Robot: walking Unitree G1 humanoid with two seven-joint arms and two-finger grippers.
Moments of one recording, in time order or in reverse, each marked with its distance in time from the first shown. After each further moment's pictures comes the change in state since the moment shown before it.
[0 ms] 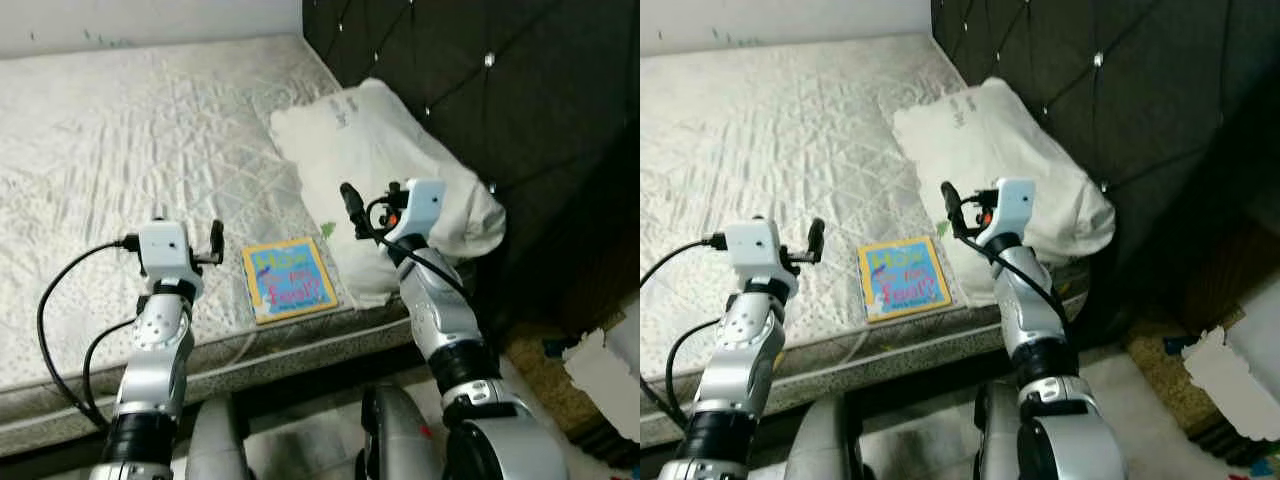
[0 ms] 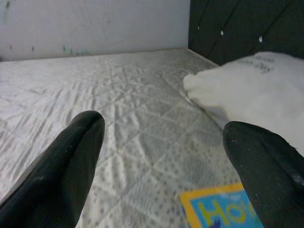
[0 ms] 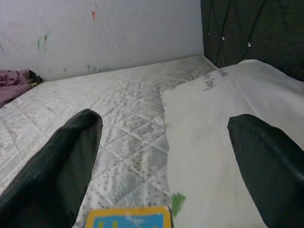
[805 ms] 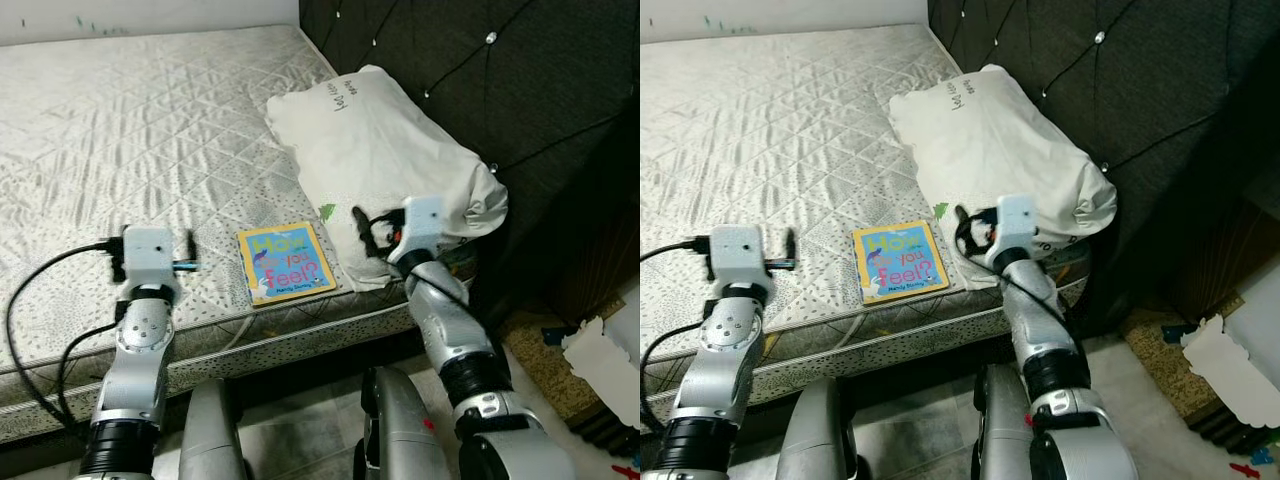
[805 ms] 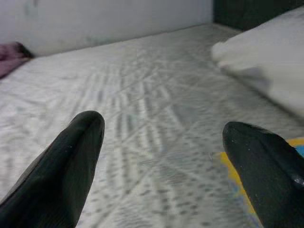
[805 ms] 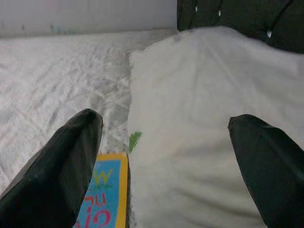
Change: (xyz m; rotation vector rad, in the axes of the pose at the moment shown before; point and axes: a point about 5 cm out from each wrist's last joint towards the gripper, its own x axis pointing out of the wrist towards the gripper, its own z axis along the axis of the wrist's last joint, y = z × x) left arm -0.009 0.020 -0.003 0.139 0.066 0.085; right arm -0.013 -0.018 -0.012 -0.116 0.093 -0.094
